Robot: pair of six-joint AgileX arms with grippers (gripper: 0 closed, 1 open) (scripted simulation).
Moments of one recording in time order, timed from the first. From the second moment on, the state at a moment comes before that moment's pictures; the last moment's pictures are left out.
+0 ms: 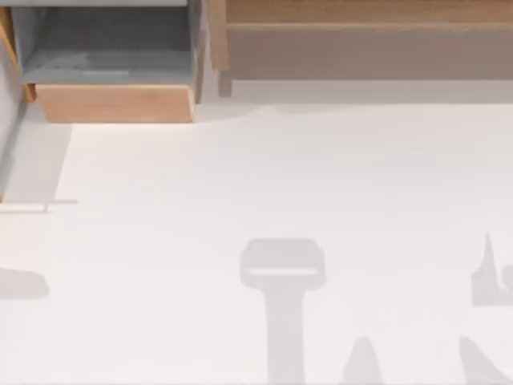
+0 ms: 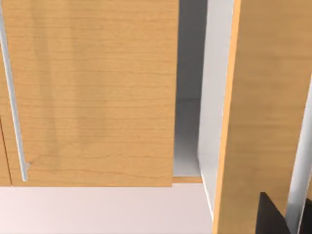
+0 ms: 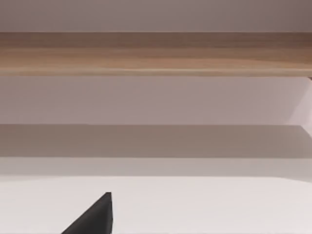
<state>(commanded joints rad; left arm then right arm) 0.66 2.02 0.52 1.49 0.70 1.59 0.00 0.00 0.00 0.00 0.00 0.00</state>
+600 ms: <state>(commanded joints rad) 0.61 2.07 0.61 1.43 0.65 1.58 0.00 0.00 0.00 0.00 0.00 0.00</state>
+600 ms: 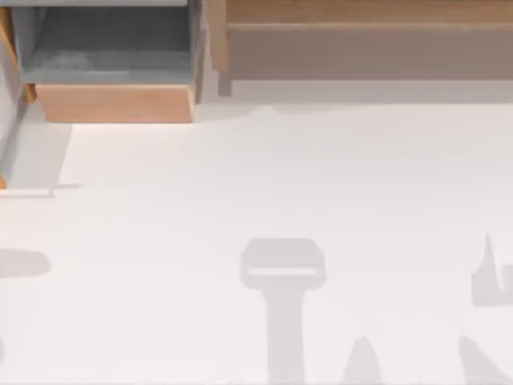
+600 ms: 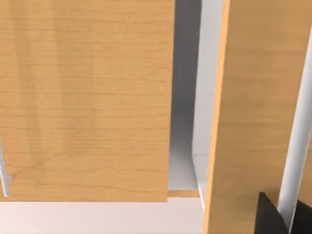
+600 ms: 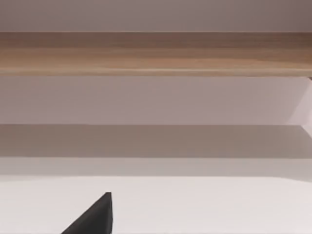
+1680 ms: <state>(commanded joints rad) 0.46 2.23 0.96 1.23 0.50 1.58 0.00 0.00 0.00 0.00 0.00 0.00</state>
